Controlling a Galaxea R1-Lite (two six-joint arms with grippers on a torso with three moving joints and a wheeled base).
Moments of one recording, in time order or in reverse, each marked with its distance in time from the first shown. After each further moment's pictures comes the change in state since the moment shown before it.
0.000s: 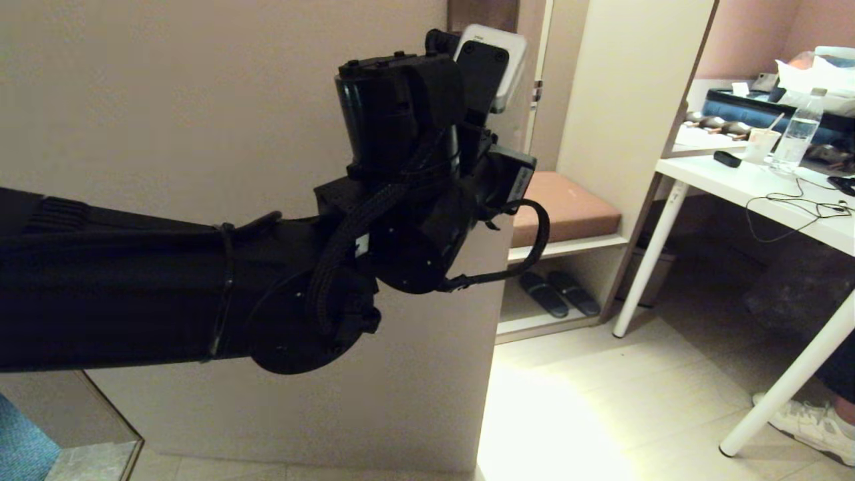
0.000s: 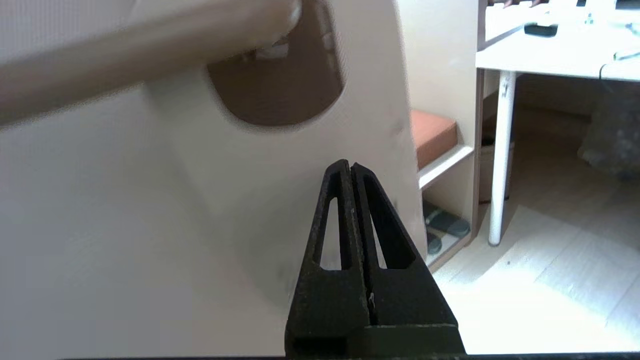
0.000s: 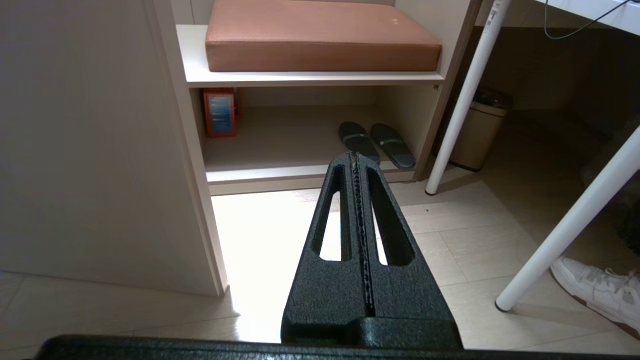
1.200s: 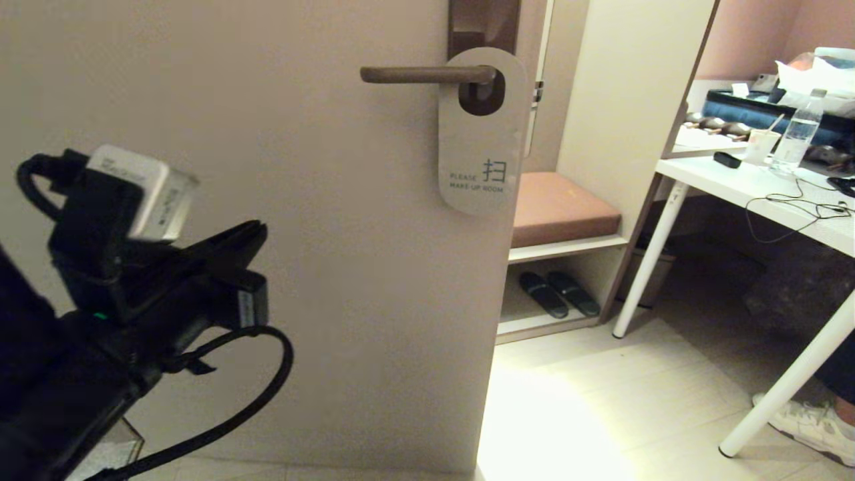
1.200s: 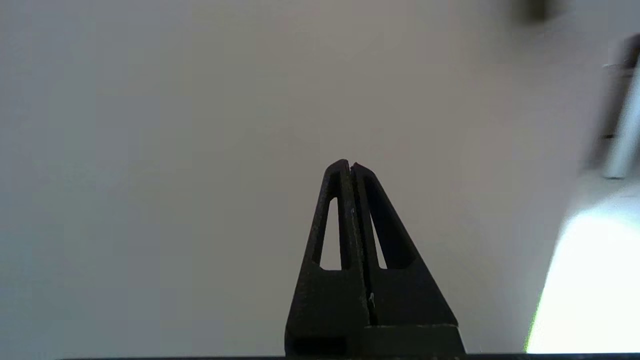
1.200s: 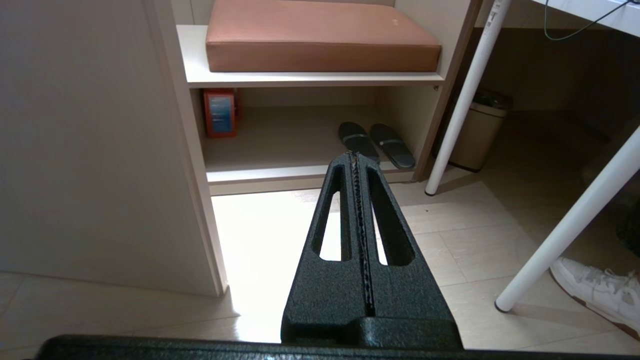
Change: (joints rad) left arm 0.212 -0.638 0.881 -0.140 0.062 0.005; right arm 0.000 0.000 0.000 0.000 0.000 0.000
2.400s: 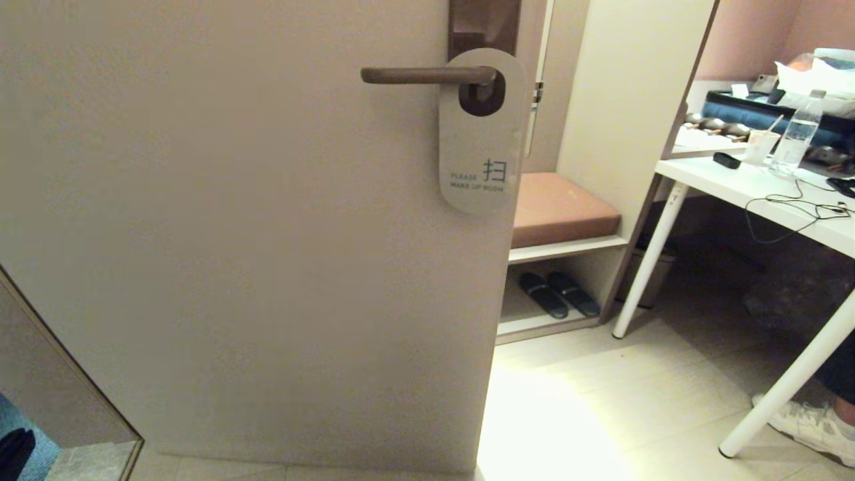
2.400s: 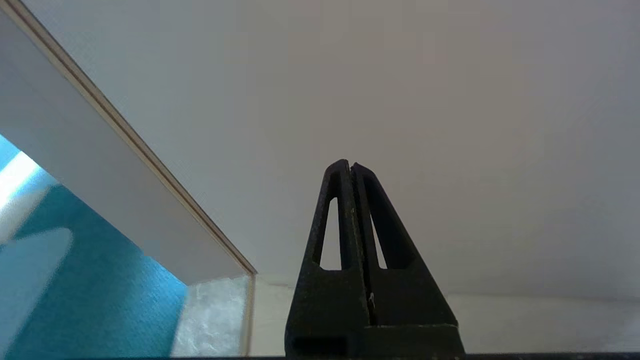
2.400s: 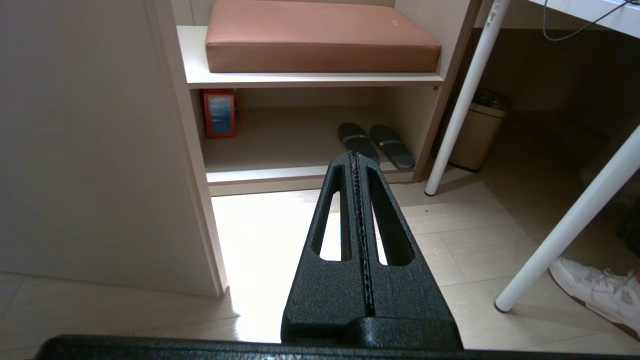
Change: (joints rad) left arm 0.508 -0.768 0.535 0.377 -0.156 -0.038; right arm 0.000 0.000 0.000 0.000 0.000 0.000
